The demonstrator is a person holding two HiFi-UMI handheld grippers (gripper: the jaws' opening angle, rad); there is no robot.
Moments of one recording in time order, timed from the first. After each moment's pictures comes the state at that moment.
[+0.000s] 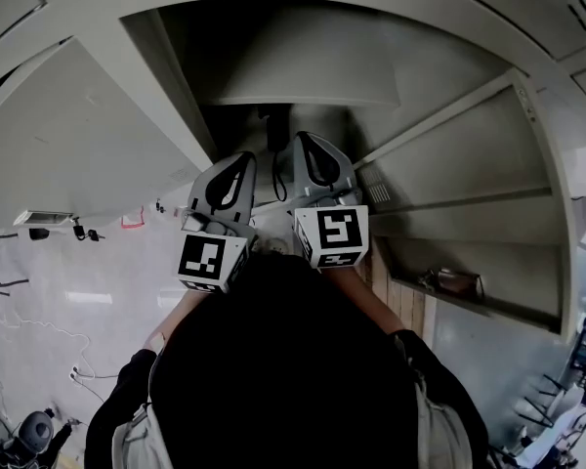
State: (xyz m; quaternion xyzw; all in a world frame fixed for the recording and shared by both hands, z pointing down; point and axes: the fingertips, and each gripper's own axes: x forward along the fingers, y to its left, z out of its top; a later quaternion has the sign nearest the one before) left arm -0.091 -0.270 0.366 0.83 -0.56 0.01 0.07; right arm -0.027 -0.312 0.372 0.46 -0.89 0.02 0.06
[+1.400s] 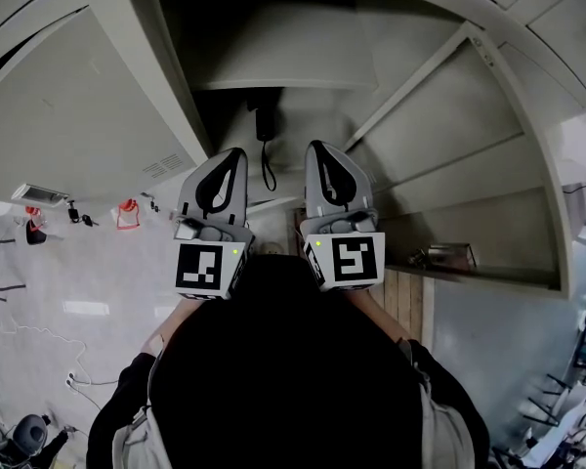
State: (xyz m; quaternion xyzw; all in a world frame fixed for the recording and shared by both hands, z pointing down) left arm -0.079 -0.236 0.329 0.81 -0.59 0.01 0.02; right arm 0.016 -0.255 0.320 0.47 -0.88 -0.04 0.02
